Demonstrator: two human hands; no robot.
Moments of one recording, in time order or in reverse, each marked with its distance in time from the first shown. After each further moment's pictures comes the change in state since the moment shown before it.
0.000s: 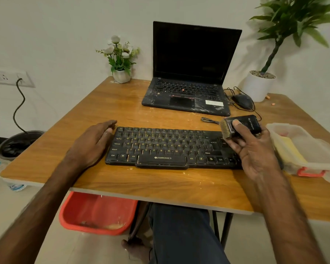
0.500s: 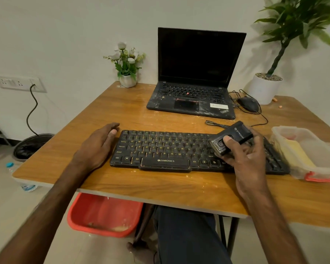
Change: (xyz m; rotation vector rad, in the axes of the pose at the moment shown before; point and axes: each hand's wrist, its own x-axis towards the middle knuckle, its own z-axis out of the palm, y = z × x) left_hand -0.003 0.003 -0.001 -0.033 0.035 -0.036; right_hand -0.025 0.028 0.001 -0.177 -0.037 -0.142
